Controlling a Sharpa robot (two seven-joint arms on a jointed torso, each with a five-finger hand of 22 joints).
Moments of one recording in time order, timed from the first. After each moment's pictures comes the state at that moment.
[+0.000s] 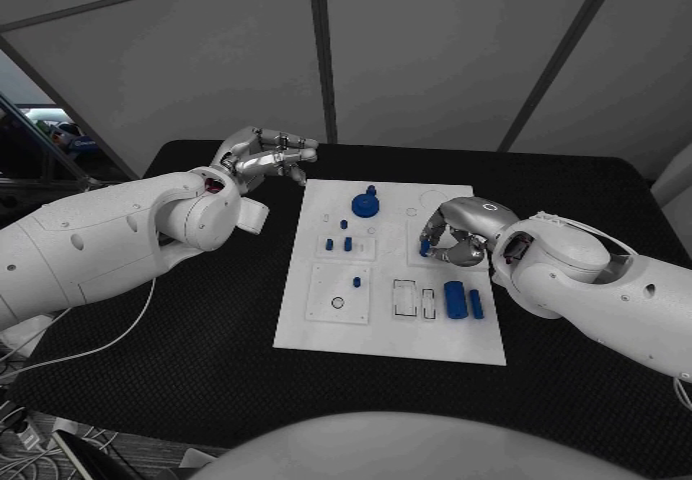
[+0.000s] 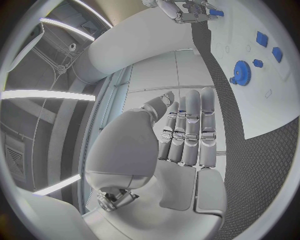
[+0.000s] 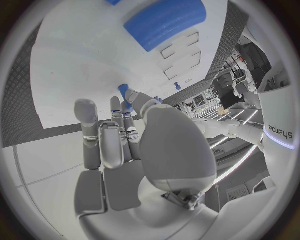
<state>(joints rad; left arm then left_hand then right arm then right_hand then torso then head) 1.11 -0.91 0.11 1.43 -0.21 -0.23 0.29 1.34 -0.12 0.44 -0.10 0.13 1.08 0.16 0.07 0.07 1.13 0.09 0.27 0.07 1.13 0.02 0.94 0.36 0.20 1.07 0.12 0.52 0.93 1.00 -0.80 0.14 1.59 -1.73 -0.17 -0.22 1.40 -0.13 0.41 0.01 0.19 1.09 0.13 0.10 0.08 1.15 0.07 0.23 0.07 1.46 0.00 1.40 1.28 0.16 1.19 0.10 1.16 0.78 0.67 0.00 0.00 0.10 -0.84</state>
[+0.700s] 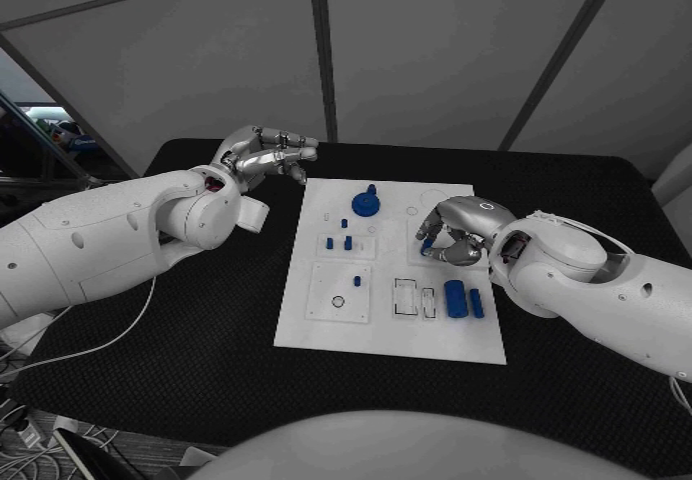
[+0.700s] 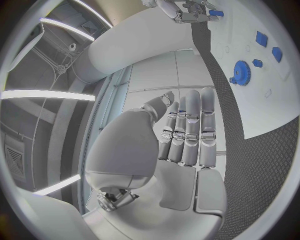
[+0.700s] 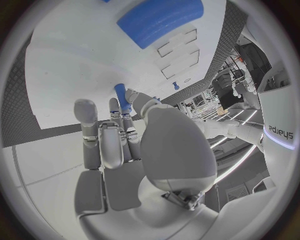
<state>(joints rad) 1.11 -0.91 0.11 1.42 -0.21 -0.23 0.29 1.34 -0.12 0.44 -0.10 0.13 1.08 0.16 0.07 0.07 1.13 0.09 0.27 0.07 1.13 0.02 0.94 0.36 0.20 1.07 0.12 0.52 0.93 1.00 -0.79 0.14 1.59 -1.73 -0.17 -0.22 1.37 -0.16 0.41 0.02 0.19 1.04 0.16 0.07 0.07 1.13 0.09 0.19 0.07 1.46 0.00 1.40 1.28 0.16 1.19 0.10 1.16 0.78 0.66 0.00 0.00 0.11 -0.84</state>
